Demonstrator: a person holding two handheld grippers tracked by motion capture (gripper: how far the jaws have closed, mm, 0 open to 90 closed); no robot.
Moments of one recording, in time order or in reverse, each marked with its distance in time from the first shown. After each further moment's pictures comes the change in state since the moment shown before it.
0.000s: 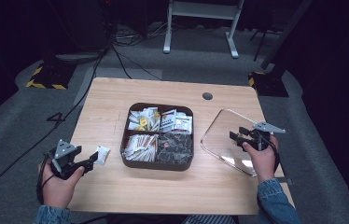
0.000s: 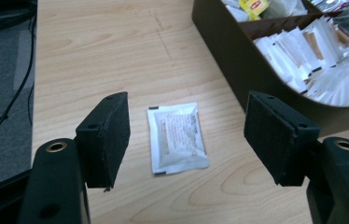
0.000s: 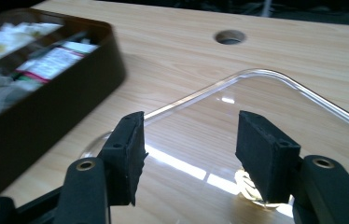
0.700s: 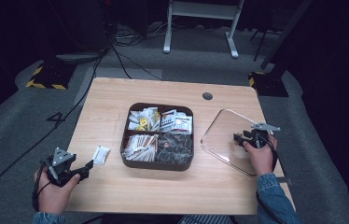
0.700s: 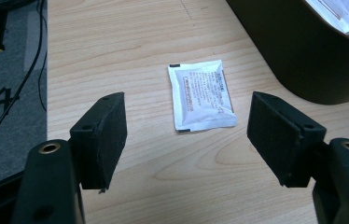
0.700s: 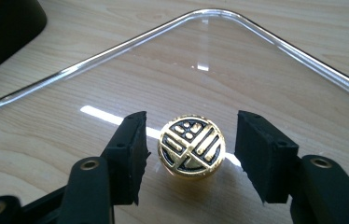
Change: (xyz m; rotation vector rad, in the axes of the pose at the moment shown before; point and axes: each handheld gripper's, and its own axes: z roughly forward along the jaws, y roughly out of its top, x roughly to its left) left arm 0.010 -0.024 0.003 0.061 0.019 0.004; right arm -0.032 -0.022 0.027 0.144 -0.113 0.014
